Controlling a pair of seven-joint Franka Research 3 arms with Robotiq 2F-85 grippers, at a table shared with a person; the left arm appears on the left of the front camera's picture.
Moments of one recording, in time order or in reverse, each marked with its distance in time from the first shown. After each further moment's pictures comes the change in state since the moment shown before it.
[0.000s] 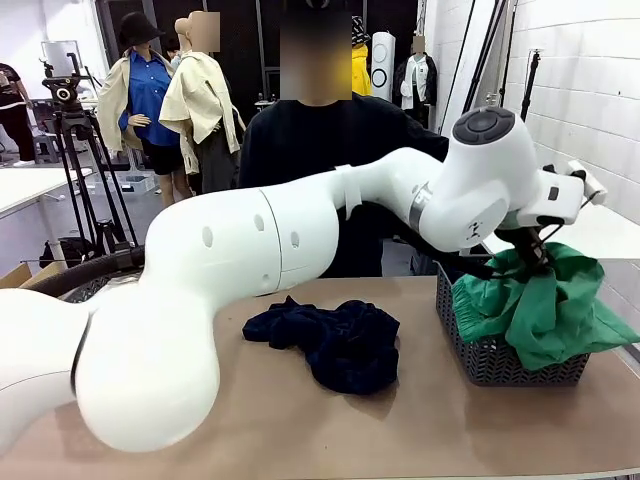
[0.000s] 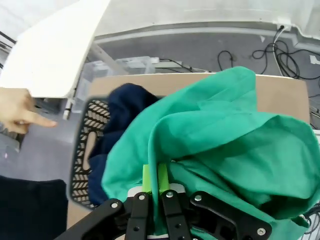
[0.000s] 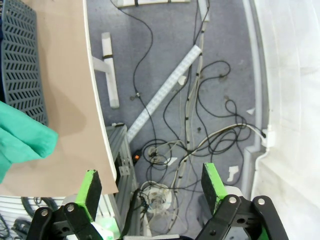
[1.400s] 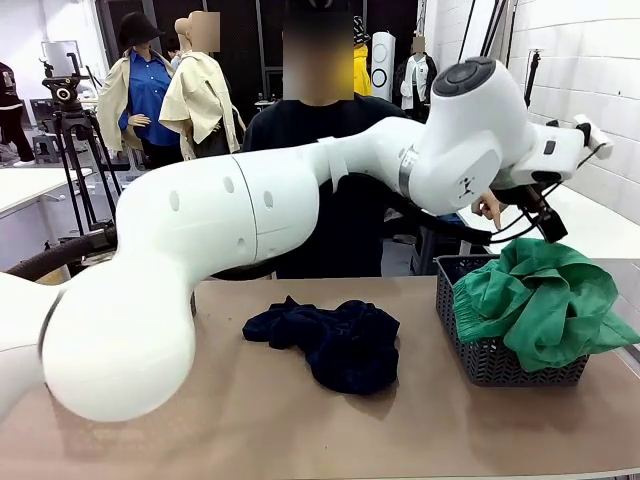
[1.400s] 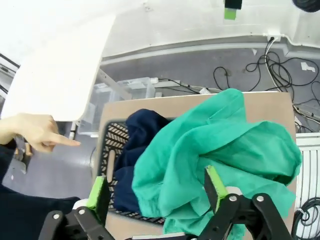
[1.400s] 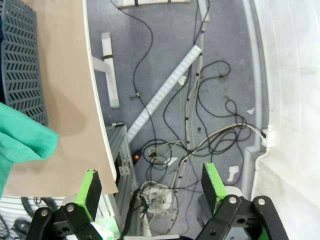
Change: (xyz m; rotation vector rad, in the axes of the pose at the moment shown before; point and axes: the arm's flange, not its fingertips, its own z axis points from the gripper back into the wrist) left arm 0.028 0.034 0.073 -0.003 -0.101 -0.060; right arm 0.000 0.000 0.000 0.000 0.000 0.000
